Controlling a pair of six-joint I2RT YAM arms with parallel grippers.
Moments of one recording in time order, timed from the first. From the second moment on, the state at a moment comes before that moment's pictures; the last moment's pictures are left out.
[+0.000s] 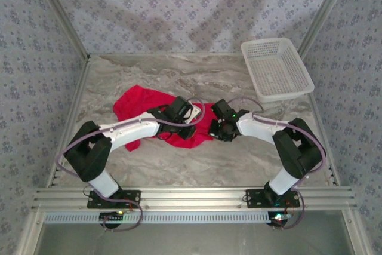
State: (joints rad) left arm -0.82 1.62 1.04 -0.43 0.10 -0.15; right arm 0.62 1.60 0.87 -0.44 -0.10 0.88
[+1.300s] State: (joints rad) left arm -0.71 1.64 1.39 -0.53 0.27 -0.19; right arm 0.40 1.39 0.81 -0.66 -0.03 0.70
